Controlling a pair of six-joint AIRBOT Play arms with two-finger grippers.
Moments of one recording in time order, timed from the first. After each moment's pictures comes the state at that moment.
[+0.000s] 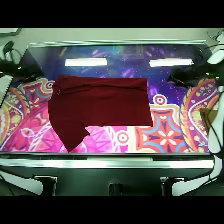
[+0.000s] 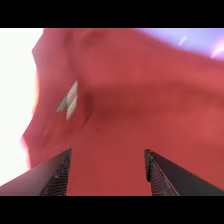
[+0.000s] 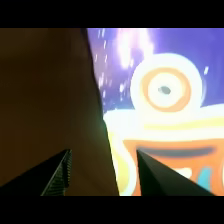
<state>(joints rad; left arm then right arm) 0.26 -1.73 1.93 1.22 -1.38 -1.57 -0.23 -1.72 1.86 -1.12 1.46 1.51</state>
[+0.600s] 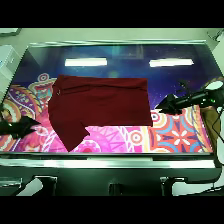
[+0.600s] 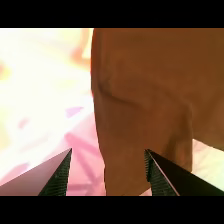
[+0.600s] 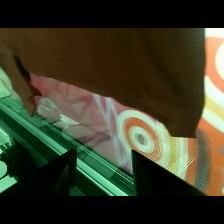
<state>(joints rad) 0.64 -1.11 0.76 0.92 -1.23 -1.29 -0.31 -1.60 1.33 -0.75 1.60 1.24</state>
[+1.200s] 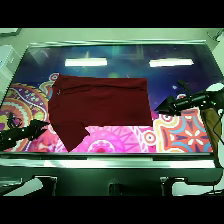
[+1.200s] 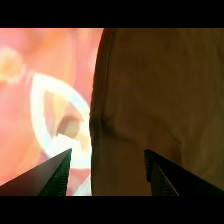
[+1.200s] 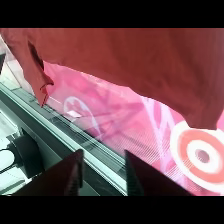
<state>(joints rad) 0.67 -1.27 0.57 0.55 -1.00 -0.95 -0.31 -1.56 1.28 -0.73 1.62 1.21</state>
